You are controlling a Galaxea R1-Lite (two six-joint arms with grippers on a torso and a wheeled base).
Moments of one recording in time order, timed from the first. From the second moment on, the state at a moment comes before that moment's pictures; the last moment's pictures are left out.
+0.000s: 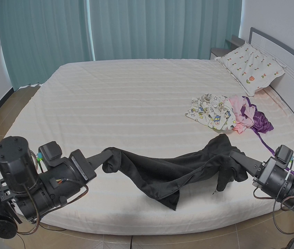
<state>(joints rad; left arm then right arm) -0.68 1.49 -0.36 -0.99 0.07 -0.93 0.55 1.55 -0.06 -1.55 0.14 0.86</state>
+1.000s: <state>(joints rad) -0.51 1.27 -0.57 -0.77 0.05 -0.93 0.30 1.44 -0.74 -1.09 0.37 0.93</state>
